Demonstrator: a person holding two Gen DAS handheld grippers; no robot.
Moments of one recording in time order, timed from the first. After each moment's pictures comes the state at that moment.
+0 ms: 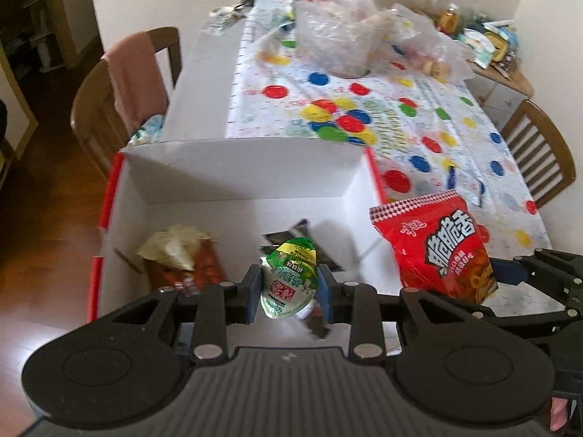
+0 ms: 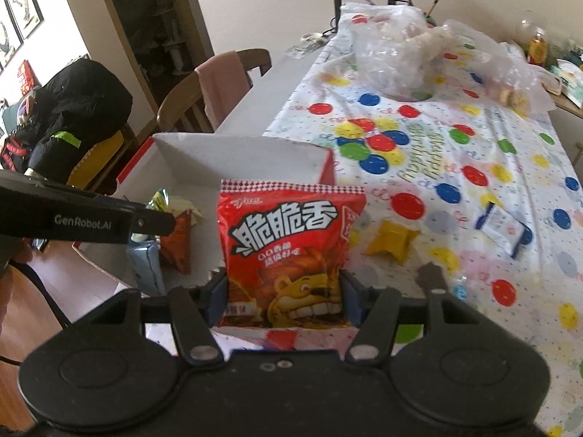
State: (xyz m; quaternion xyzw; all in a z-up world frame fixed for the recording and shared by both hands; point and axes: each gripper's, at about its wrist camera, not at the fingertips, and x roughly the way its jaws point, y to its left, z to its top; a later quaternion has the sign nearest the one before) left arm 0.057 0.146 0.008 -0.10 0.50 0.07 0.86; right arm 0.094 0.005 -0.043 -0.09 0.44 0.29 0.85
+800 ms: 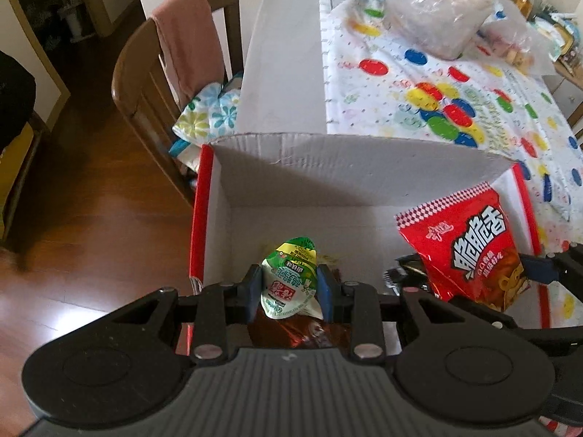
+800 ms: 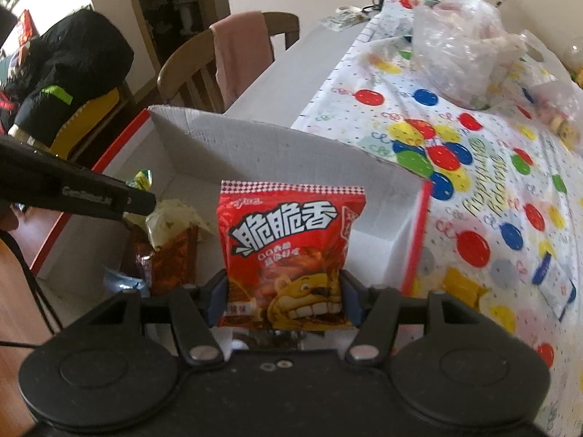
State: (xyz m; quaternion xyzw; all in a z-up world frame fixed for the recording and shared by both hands) left arm 0.107 0.250 -0.047 -0.10 0.55 0.12 0.82; right arm 0.144 0.117 -0.096 -0.17 0.47 0.29 0.82
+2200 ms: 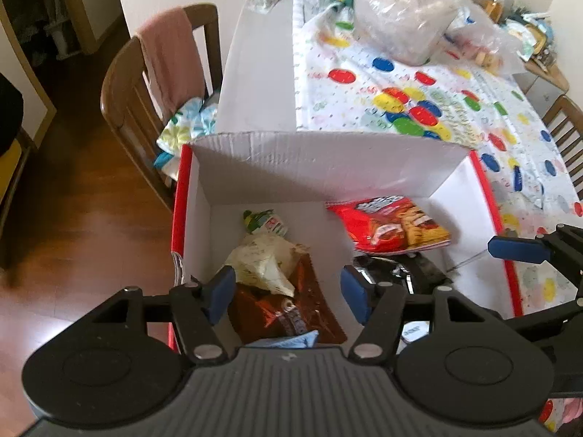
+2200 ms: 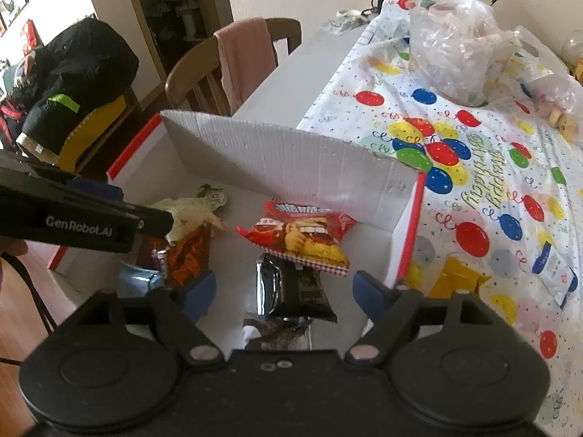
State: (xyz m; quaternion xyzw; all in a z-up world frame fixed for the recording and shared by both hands) left arm 0.075 0.224 -0.026 -0.09 0.52 0.09 0.85; right arm 0.124 0.091 -0.073 -0.14 0.46 0.30 0.83
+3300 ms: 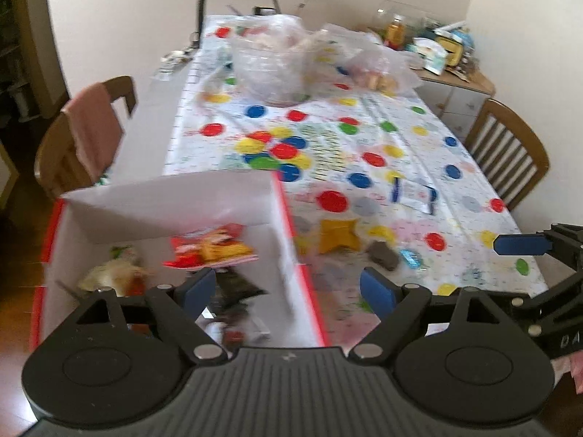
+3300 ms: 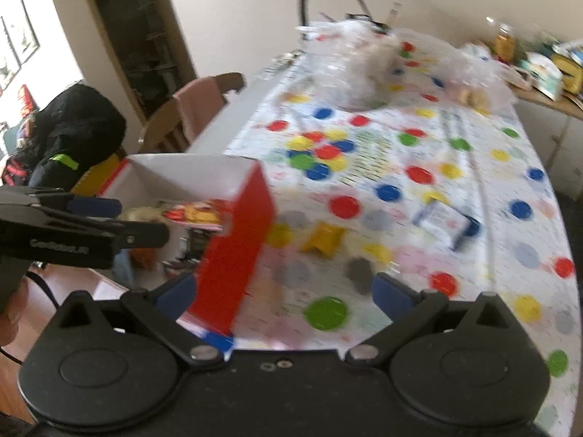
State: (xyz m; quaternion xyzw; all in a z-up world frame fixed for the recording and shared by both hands) left arm 0.060 0.046 0.015 -0.06 0.44 0.02 0.90; right arm 0.102 -0.124 -0.026 -0.05 0.42 0.27 0.87
